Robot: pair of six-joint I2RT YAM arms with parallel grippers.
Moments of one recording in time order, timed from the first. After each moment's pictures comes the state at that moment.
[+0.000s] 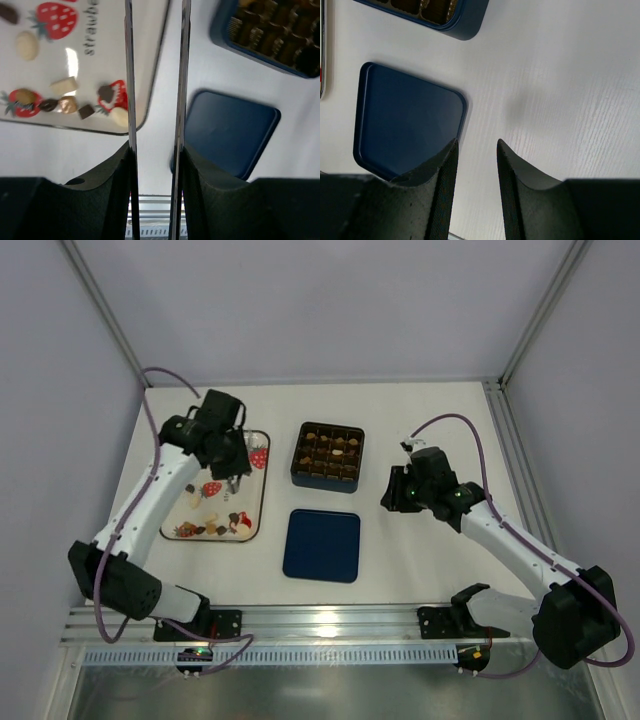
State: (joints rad) left arm -0.45 1.51 1.55 -1.14 -0.12 -0.56; right arm 0.45 1.14 0.79 -0.45 -0.08 0.42
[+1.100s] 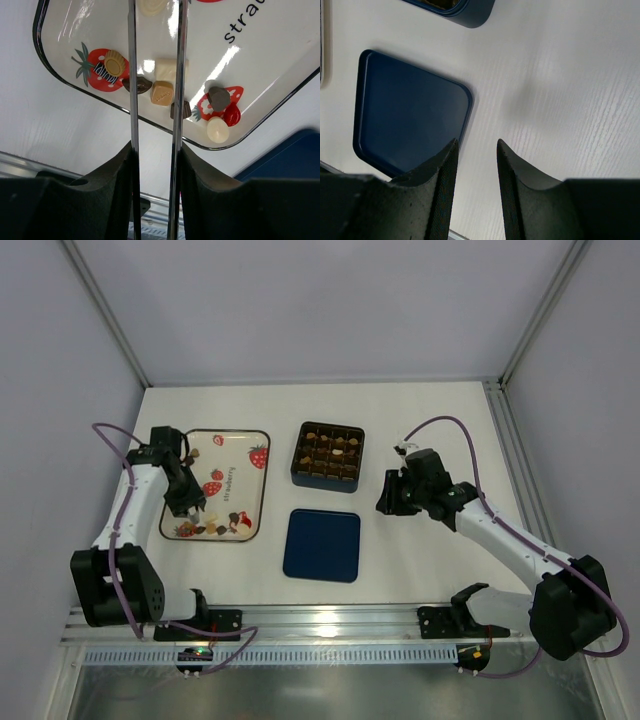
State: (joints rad) left arm 0.08 1.35 1.09 -1.03 -0.06 -0.44; right arm 0.46 1.18 0.77 -0.41 -0.13 0.42
